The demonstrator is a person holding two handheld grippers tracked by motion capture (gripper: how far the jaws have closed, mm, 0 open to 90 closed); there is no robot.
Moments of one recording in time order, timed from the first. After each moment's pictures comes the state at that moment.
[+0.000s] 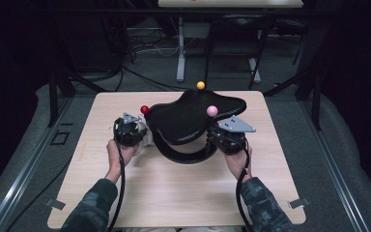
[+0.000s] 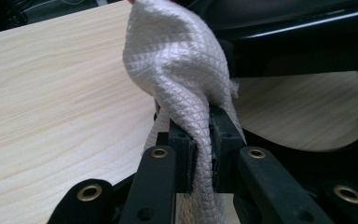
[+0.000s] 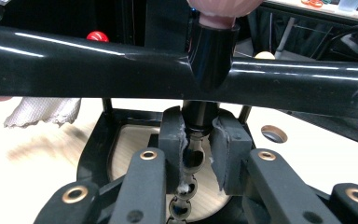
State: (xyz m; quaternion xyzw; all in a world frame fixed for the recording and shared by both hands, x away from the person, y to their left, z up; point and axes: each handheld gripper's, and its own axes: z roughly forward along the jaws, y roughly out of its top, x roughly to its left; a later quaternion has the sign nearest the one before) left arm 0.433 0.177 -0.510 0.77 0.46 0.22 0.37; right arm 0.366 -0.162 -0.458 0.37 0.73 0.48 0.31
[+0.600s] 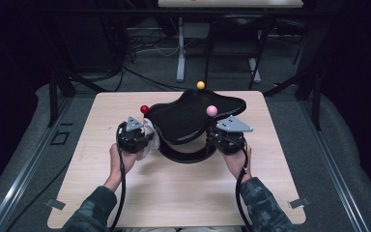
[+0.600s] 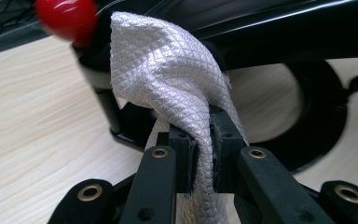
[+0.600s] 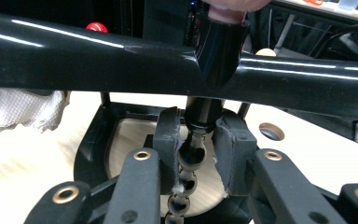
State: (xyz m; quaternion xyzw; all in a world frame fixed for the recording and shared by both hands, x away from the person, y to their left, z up) left arm 0.399 0.159 -0.494 0.79 0.40 0.21 0.41; right arm 0.366 -0.158 -0.457 0.37 0.74 0.47 0.31
